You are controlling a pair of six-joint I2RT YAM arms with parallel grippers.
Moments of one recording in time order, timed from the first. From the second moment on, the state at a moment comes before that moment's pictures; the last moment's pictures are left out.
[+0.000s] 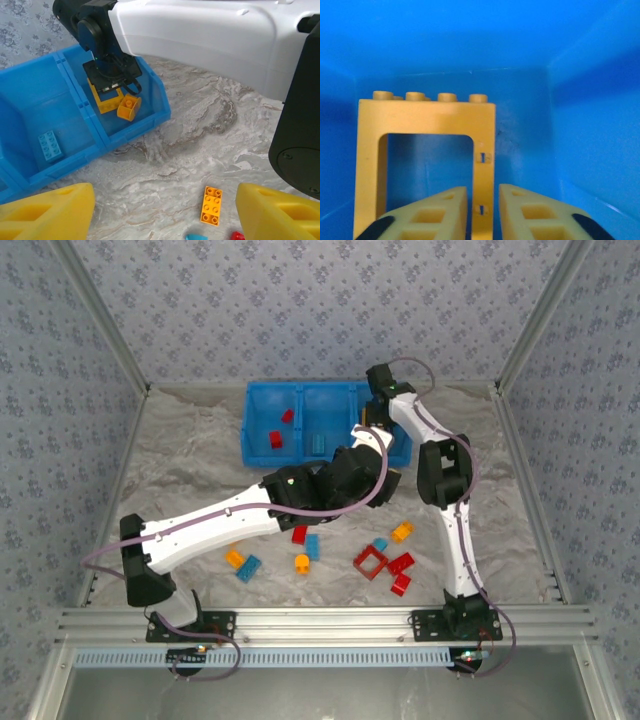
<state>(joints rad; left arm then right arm) -1.25 1.63 1.71 -0.69 -0.53 -0.41 0.28 2.45 2.19 -0.82 0.22 0.28</state>
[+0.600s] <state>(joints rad) -1.24 1.58 1.67 -0.81 -0.59 -0.53 0.35 1.91 1.98 -0.72 0.22 0.26</state>
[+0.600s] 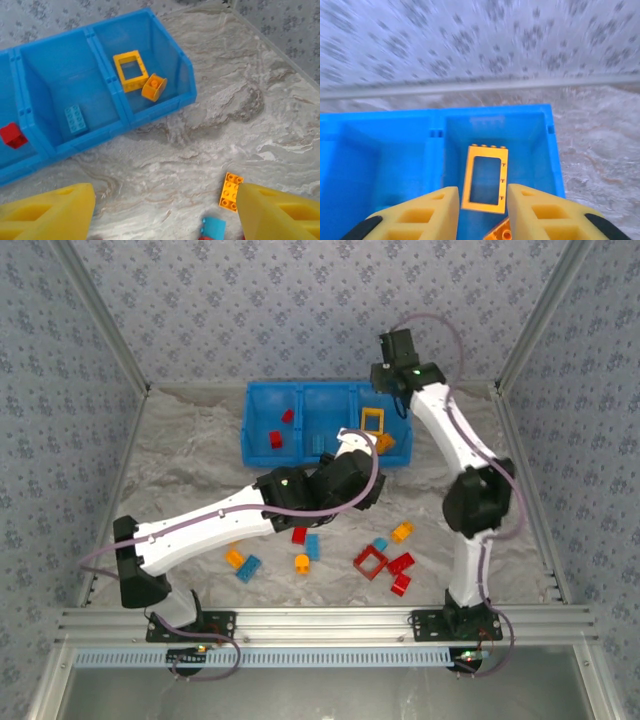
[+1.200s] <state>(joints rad) -1.14 1.60 1.32 -0.73 -0.14 -0.70 0.69 0.69 1.07 -0.81 0.05 0.35</state>
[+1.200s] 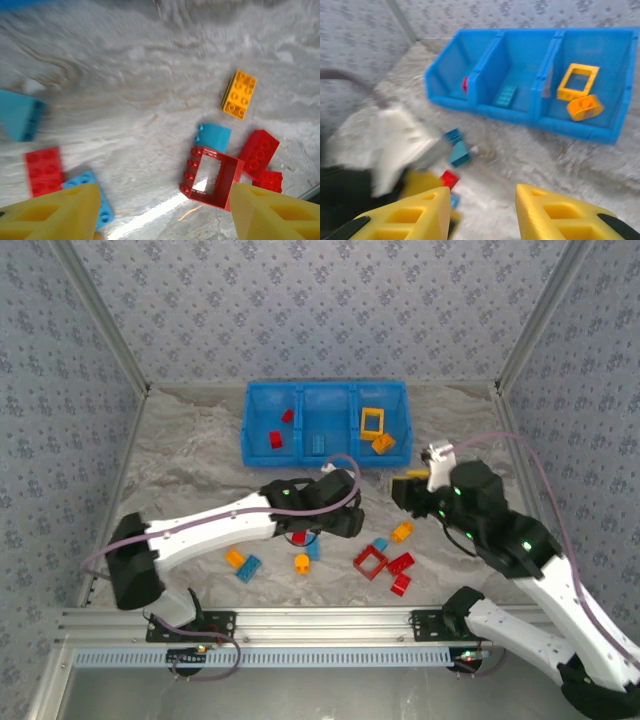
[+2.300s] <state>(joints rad) -1.16 1.93 1.36 -0.63 0.06 -0.64 0.70 0.48 0.99 -1.04 -0.24 0.64</state>
